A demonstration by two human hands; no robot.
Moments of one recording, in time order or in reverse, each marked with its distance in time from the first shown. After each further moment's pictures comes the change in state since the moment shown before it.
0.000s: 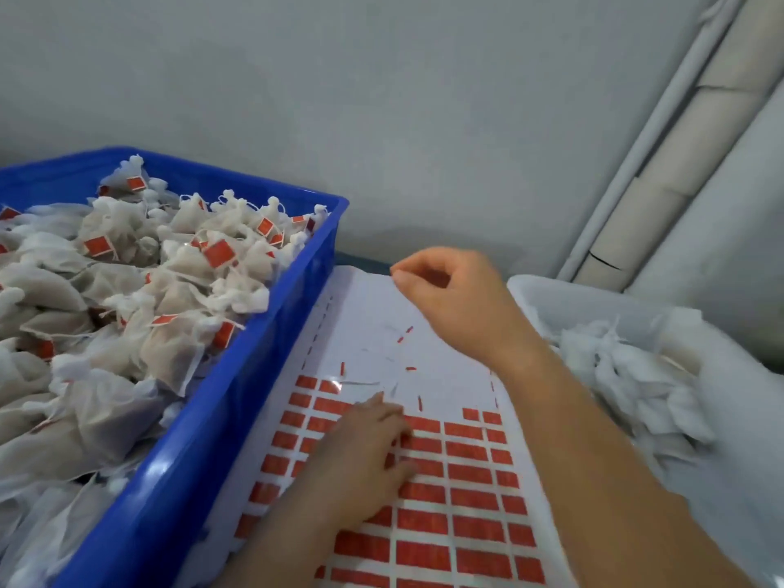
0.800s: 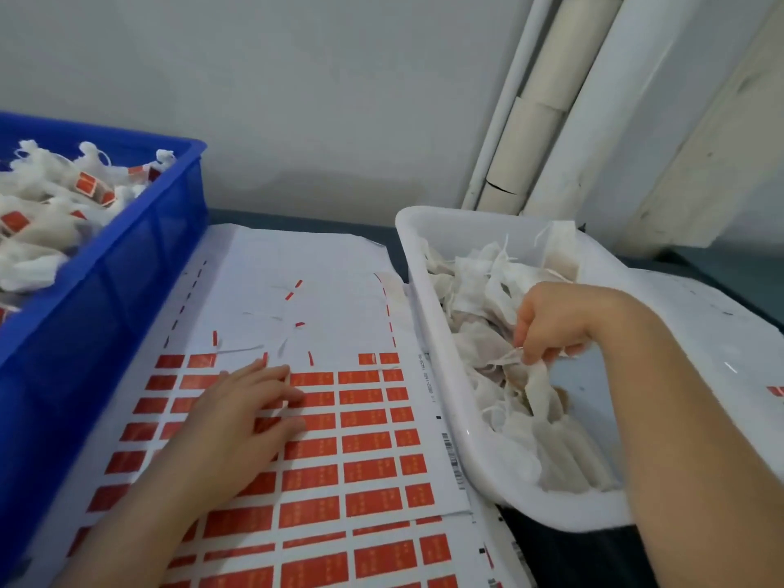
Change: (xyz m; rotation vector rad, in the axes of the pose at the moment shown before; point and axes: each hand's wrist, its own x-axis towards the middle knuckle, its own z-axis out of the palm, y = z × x) left_hand 0.007 -0.006 0.015 0.088 0.014 -0.042; right_hand -0.077 0.127 -0.155 -0.598 -0.480 0.901
